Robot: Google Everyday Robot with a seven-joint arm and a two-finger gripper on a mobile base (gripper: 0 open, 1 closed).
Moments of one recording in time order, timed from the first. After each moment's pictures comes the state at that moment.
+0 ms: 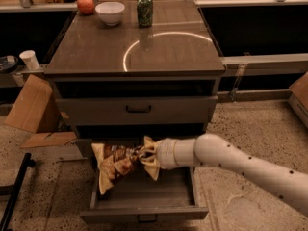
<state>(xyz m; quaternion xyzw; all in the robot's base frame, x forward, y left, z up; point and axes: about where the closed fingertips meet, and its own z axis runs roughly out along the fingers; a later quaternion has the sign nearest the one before) 0.521 0.030 0.588 -0.68 0.54 0.15 0.47</state>
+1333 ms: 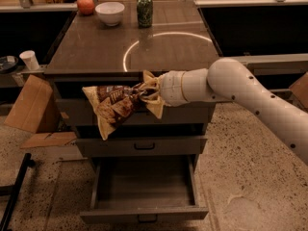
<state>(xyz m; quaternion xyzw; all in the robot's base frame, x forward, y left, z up) 0.611 0.017 0.800 -0.73 0.44 0.05 0.53</state>
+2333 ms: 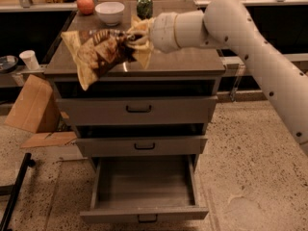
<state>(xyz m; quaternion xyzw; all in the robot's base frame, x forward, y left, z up) 0.682 0.050 0.937 -0.69 0.42 0.07 0.59</state>
